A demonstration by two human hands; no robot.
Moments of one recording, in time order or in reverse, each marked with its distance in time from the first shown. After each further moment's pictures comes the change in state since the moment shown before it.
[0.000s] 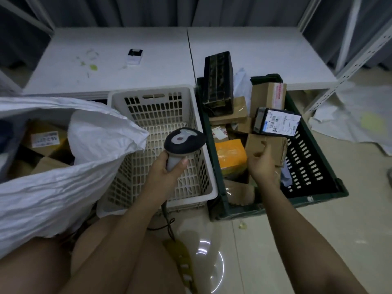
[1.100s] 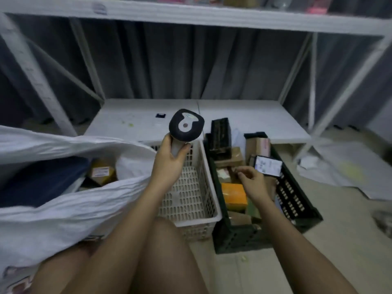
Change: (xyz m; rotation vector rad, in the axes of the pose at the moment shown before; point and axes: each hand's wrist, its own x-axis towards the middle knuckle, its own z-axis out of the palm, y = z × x) left_hand -0.069 0.148 -0.056 0.102 0.251 0.425; right_hand -0.132 -0.111 -0.089 0.250 -0.198 -0.342
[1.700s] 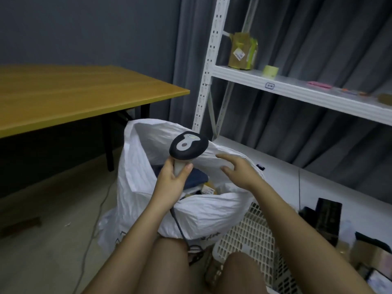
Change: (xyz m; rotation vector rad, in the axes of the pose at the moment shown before) left_hand -0.106 0.011 -0.280 -0.031 0.582 -0.085; right_hand -0.086 -0.281 0.249 -0.490 -0.640 -0.928
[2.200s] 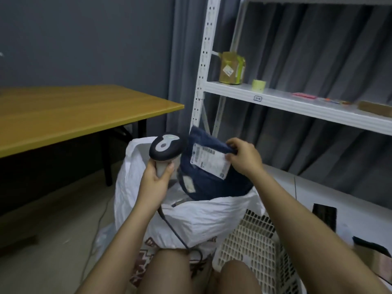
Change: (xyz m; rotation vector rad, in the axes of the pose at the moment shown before) left_hand -0.002 0.022 -0.020 -0.006 0.113 0.054; right_hand 0.005 -0.028 -0.054 -0.081 0.310 0.107
